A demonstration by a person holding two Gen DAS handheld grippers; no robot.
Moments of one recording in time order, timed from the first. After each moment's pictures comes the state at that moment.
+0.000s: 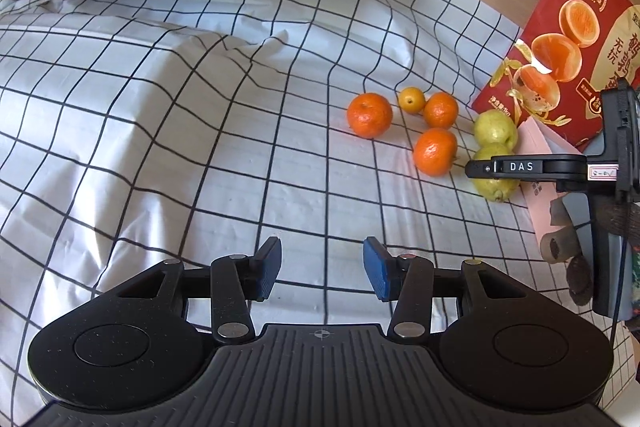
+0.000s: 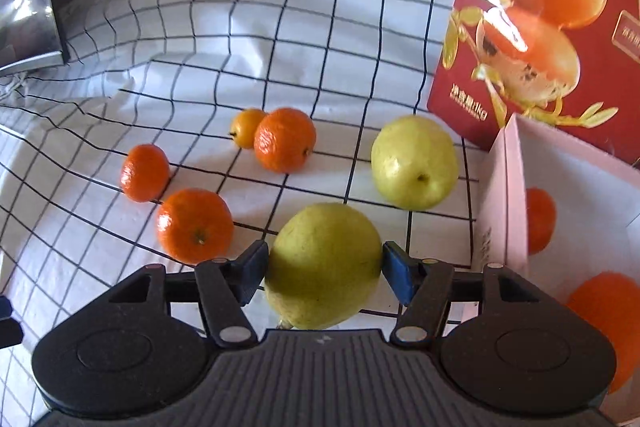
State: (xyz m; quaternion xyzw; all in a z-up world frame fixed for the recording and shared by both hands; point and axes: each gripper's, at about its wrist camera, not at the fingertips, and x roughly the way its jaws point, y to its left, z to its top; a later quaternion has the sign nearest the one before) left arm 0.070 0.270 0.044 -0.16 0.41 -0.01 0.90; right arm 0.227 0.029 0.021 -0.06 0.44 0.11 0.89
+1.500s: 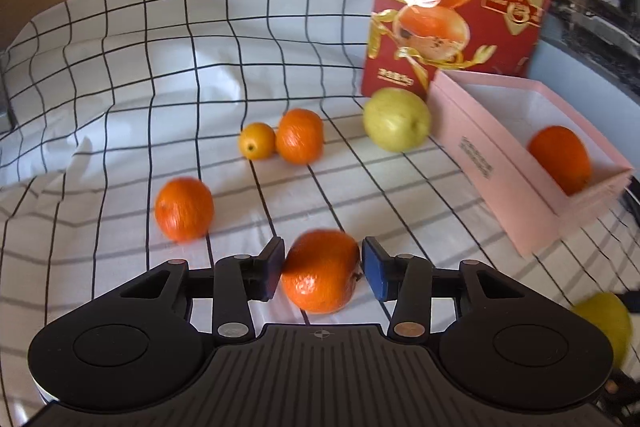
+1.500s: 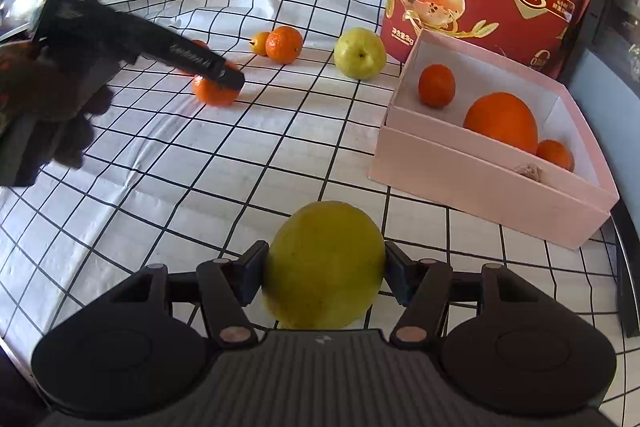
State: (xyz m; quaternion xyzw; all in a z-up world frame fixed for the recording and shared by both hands) left arm 0.158 0.147 0.033 0.03 0.37 -0.14 0.92; right arm 0.042 -0.031 0.021 -0.09 0.40 0.11 0.91
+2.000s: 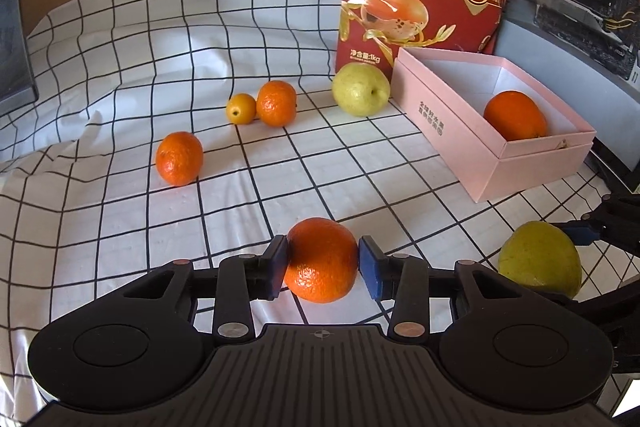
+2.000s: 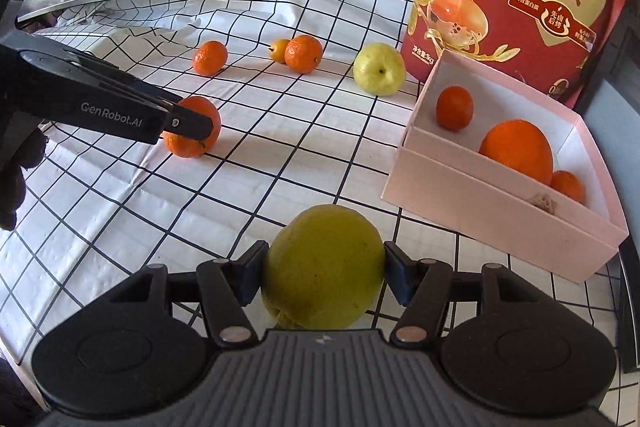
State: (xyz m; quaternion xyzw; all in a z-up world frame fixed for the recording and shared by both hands) left arm 0.105 0.139 0.036 0.04 0.37 -0.14 0.92; right arm 0.047 -0.024 0.020 -0.12 0.38 0.13 0.91
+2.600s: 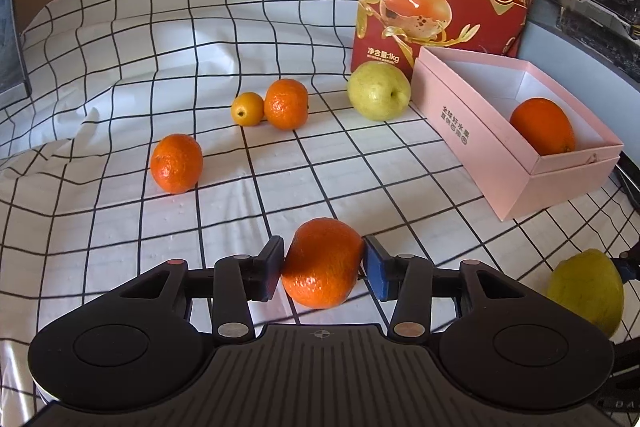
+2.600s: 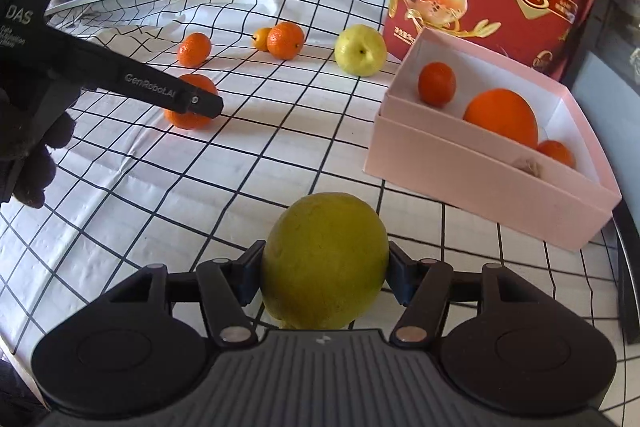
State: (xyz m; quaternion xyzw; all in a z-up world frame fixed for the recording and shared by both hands) left arm 0.127 0.134 0.027 0.03 0.38 -0.12 0.92; right arm 0.037 -0.040 0.012 -0.10 0.39 0.12 0.91
